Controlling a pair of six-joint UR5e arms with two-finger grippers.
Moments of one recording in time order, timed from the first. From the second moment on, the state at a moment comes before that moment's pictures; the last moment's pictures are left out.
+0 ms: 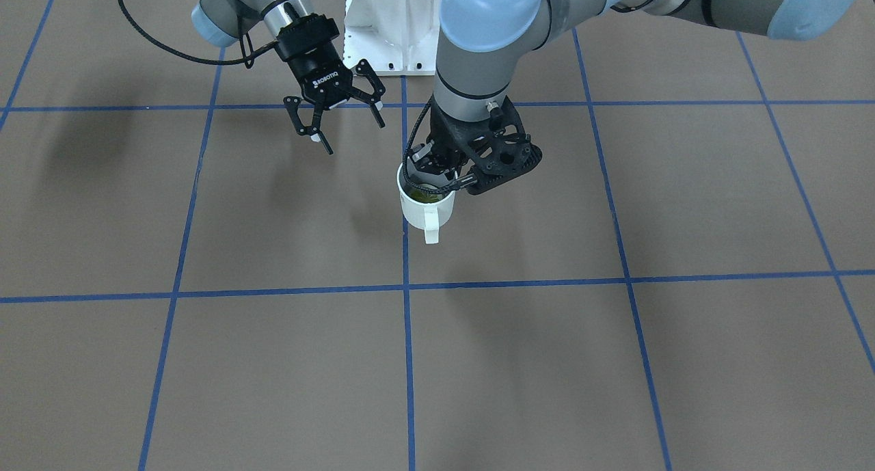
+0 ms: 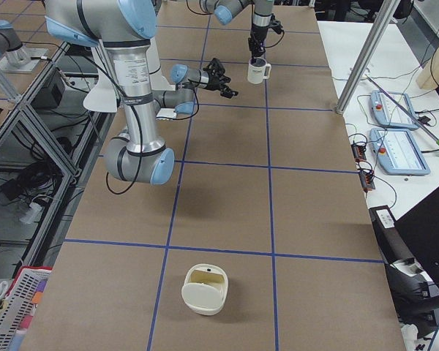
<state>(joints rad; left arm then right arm) -0.75 -2.57 -1.61 -1.20 -2.16 -1.48 0.18 -1.19 1.81 -0.71 0.83 0.83</state>
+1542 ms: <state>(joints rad) -0.68 -2.60 -1.60 -1.20 -2.20 -1.53 0.16 -1.14 1.77 -0.71 0.72 0.85</state>
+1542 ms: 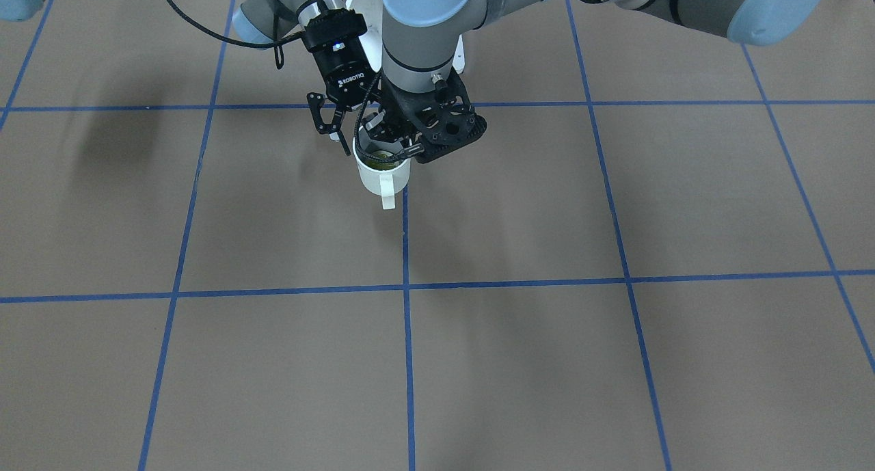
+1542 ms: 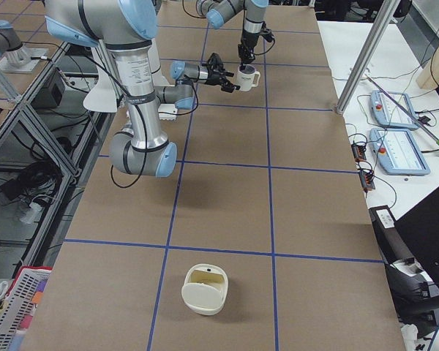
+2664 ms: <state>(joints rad) -0.66 -2.60 -1.61 -1.19 -2.24 -1.53 0.16 -1.14 1.77 -0.70 0.70 0.85</state>
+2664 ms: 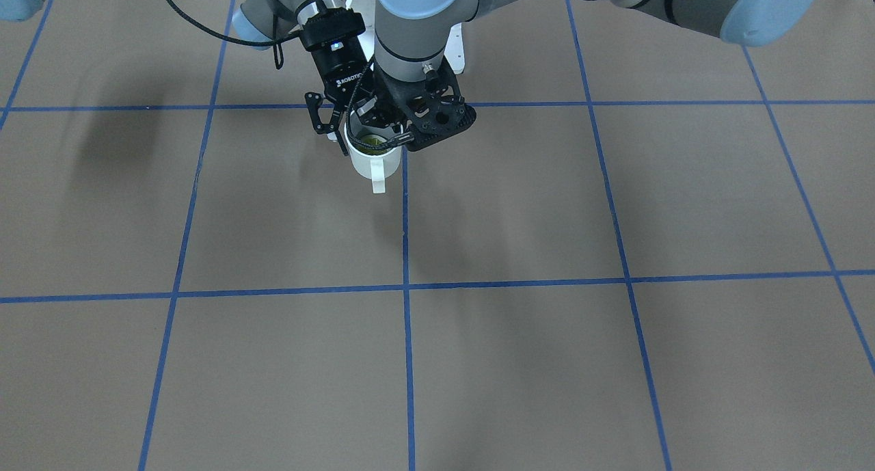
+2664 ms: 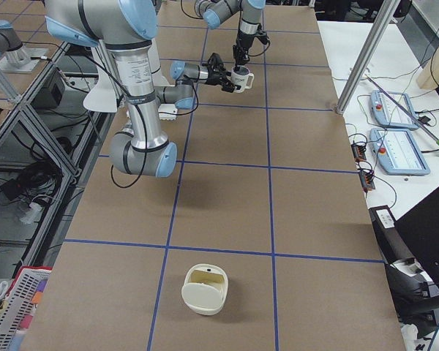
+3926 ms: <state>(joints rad) -0.64 -2.60 -1.64 -1.20 -2.25 -1.53 0.16 -1.14 1.76 -0.70 0.70 0.84</state>
